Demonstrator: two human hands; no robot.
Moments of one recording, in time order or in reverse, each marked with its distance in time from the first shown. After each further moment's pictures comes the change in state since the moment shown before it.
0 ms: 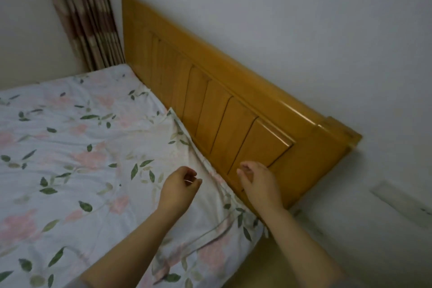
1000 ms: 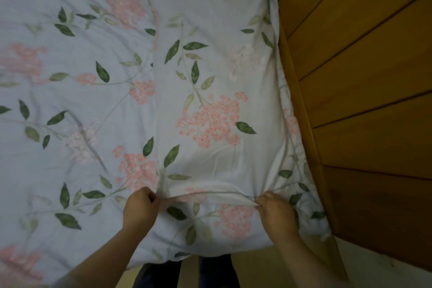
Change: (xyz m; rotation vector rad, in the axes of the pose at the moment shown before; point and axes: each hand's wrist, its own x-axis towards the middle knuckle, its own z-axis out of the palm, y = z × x) left_hand -0.031 -0.379 0.163 0.155 0.099 -0.942; right_hand 0.015 0.266 0.321 -0.527 -0.785 -0.302
